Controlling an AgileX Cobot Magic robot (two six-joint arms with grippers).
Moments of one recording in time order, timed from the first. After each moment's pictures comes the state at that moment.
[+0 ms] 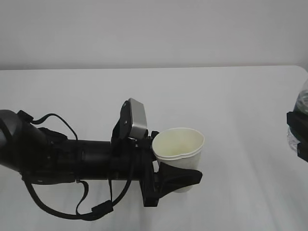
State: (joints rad) left arm -0.64 2.07 -0.81 0.95 -1.14 -0.48; right arm 0.08 1.08 -0.27 -0.23 -0.38 -0.03
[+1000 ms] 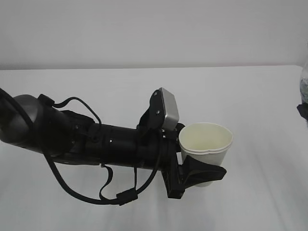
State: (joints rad) left arm -0.72 2.07 -0.98 1.05 -0.99 -0.60; right arm 0.08 1.02 -0.44 -0.57 -0.04 -0.02
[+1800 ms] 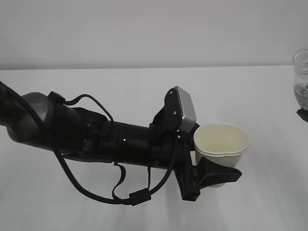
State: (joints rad) left arm -0.77 2.07 -1.03 1.05 -0.94 -0.60; right arm 0.08 1.02 -0.44 -0.78 -0.04 -0.02
